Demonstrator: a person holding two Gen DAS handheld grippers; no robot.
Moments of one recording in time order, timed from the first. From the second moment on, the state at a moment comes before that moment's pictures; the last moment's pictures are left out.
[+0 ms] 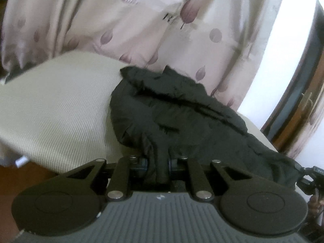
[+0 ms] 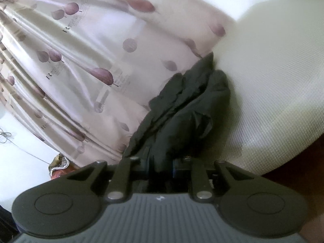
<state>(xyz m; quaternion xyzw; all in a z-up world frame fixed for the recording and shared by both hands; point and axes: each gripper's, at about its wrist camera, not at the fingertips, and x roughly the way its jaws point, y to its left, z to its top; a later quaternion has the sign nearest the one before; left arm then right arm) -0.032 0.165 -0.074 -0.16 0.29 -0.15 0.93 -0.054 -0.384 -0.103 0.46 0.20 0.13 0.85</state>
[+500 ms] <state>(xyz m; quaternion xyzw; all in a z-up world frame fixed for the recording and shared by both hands) -0.049 0.199 -0.090 -0.18 0.27 -0.08 0.94 -0.060 -0.386 -0.127 0.47 0.23 0.10 0.85</state>
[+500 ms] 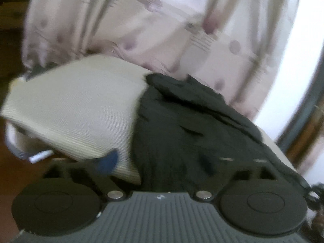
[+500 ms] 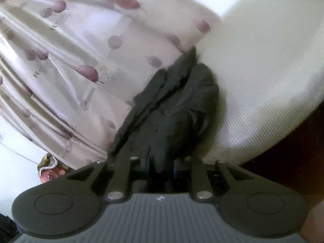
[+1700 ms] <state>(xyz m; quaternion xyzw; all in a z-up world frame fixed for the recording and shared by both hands) -0.073 0.180 -0.041 -0.23 0.23 -0.19 0.93 -0.079 -0.369 -0.083 0.53 0.17 0.18 0.81</state>
